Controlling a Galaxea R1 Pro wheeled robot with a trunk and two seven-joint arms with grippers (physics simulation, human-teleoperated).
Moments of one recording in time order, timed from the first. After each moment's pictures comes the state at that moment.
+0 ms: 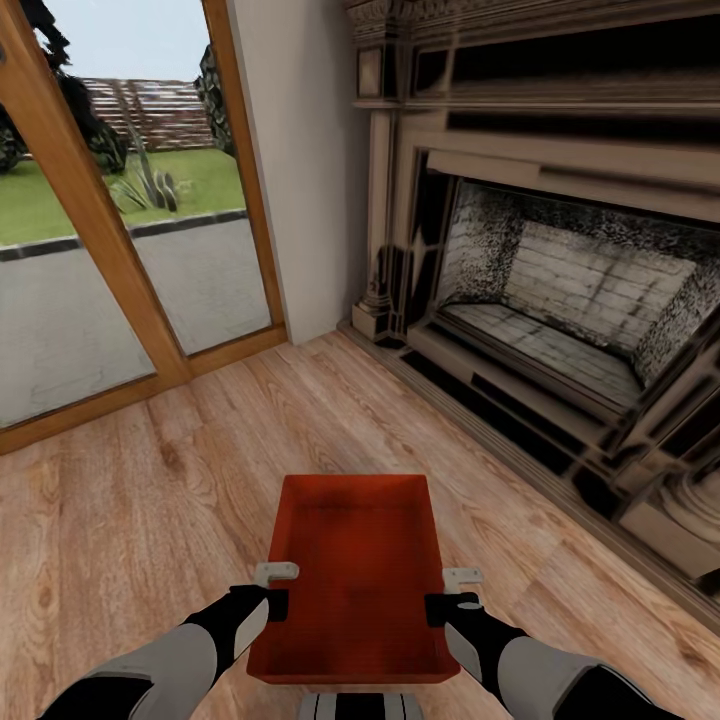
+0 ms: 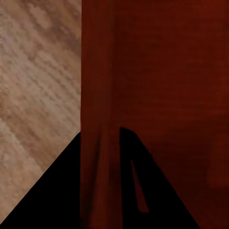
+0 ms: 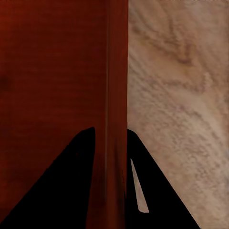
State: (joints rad) left arm -0.75 -0.10 -0.02 -0.11 0.07 0.23 0.15; right arm -0.74 0.11 0.58 -0.03 -0.54 0.00 -0.17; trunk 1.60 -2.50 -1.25
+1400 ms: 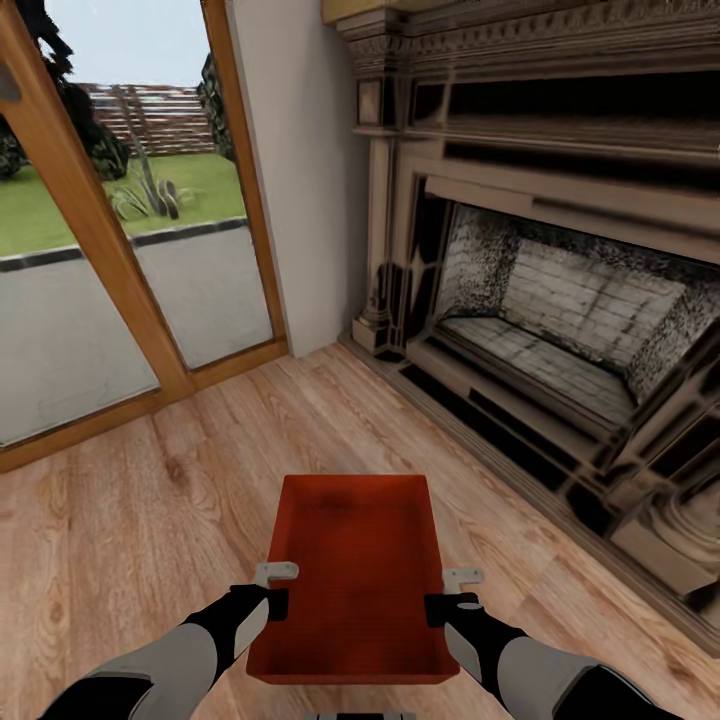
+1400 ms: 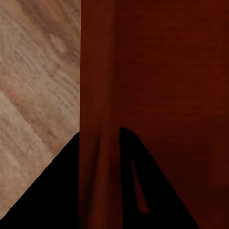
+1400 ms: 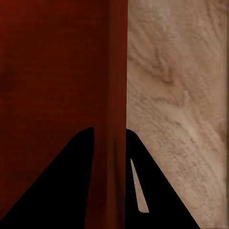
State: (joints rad) left arm -0.75 -0.10 -0.02 -0.11 0.07 0.23 0.15; right arm -0.74 0.12 0.58 -0.03 -0.54 0.01 -0.17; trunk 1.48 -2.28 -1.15
